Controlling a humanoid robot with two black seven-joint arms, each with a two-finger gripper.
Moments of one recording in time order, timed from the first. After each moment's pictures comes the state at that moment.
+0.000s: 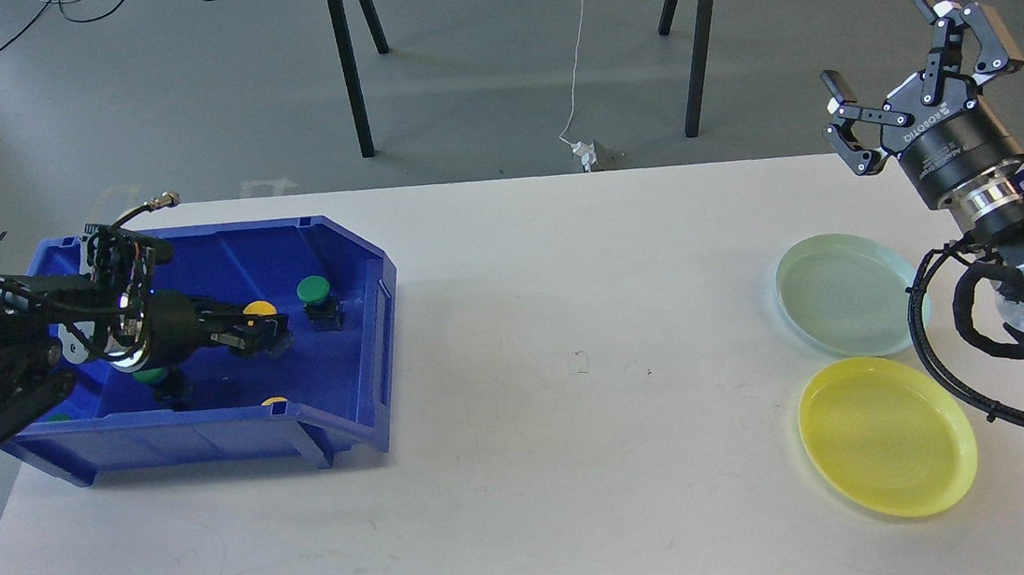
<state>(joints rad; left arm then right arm) -1.06 0.63 0.18 -0.76 1.48 -0.20 -0.49 0.54 -0.53 0.90 1.00 -0.17 0.37 0.45</state>
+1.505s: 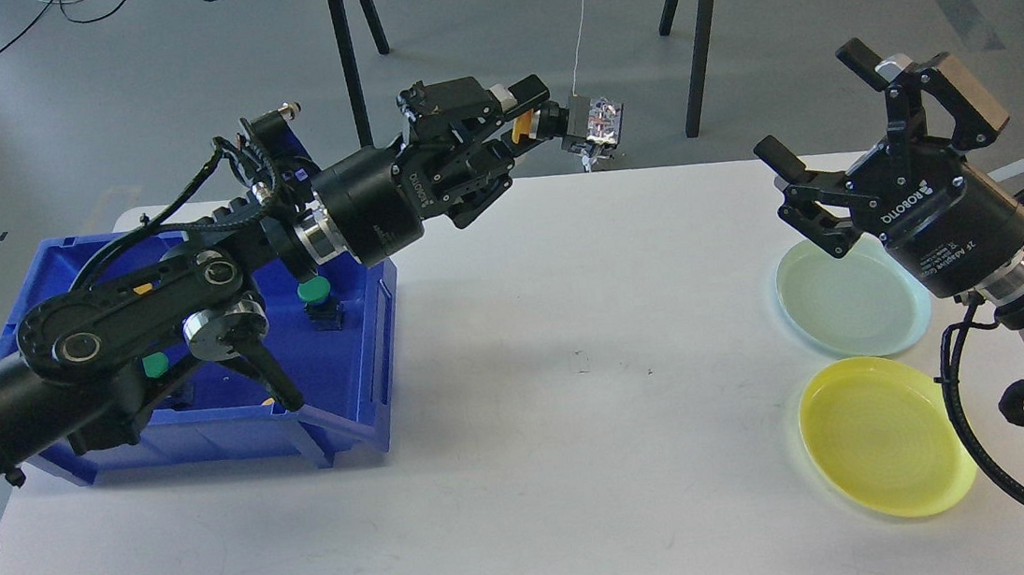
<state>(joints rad) -0.96 0.42 -0.31 -1.22 0.50 -0.38 -0.49 0.28 -0.71 0.98 1.59 -0.52 0.37 0.49</state>
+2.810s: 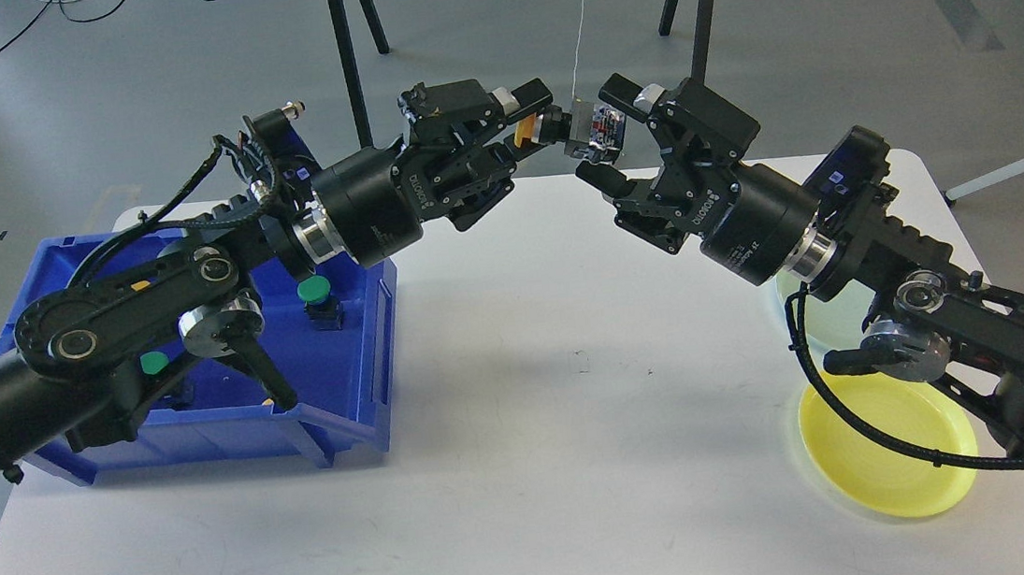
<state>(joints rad) -0.97 0.43 -0.31 -1.21 0.50 -0.42 -0.49 0.63 -0.49 0.61 1.42 -0.68 0.21 0.49</state>
